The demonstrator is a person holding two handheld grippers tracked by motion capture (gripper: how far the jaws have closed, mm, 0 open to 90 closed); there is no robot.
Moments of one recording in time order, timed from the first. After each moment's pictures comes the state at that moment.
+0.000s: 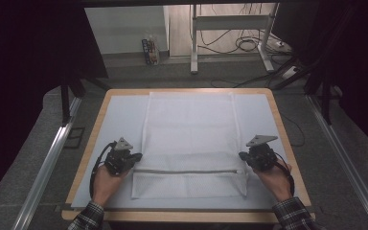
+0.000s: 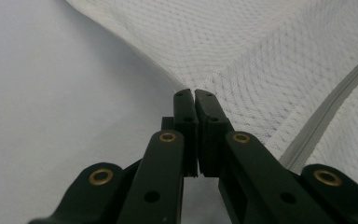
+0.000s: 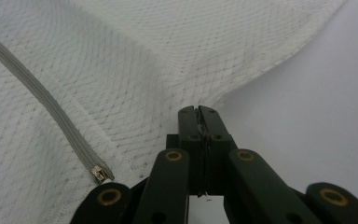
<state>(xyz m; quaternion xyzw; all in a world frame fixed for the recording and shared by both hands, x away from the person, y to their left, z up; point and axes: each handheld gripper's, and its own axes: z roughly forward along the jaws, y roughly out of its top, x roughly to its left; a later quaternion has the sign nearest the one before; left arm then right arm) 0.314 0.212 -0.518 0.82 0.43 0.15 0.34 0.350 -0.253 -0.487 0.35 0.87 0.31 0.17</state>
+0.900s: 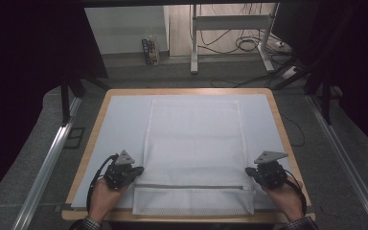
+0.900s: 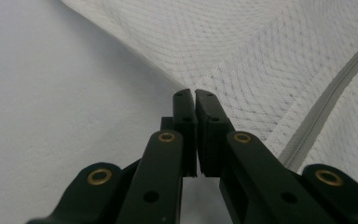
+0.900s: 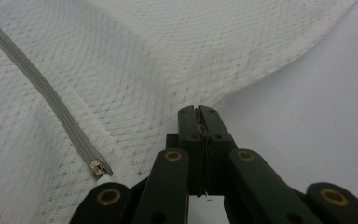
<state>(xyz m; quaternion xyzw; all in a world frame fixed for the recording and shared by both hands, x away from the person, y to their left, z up) 0.274 0.201 -0.519 0.84 0.41 0.13 0.33 0.302 -0.272 -0.491 0.34 0.88 0.30 0.16</state>
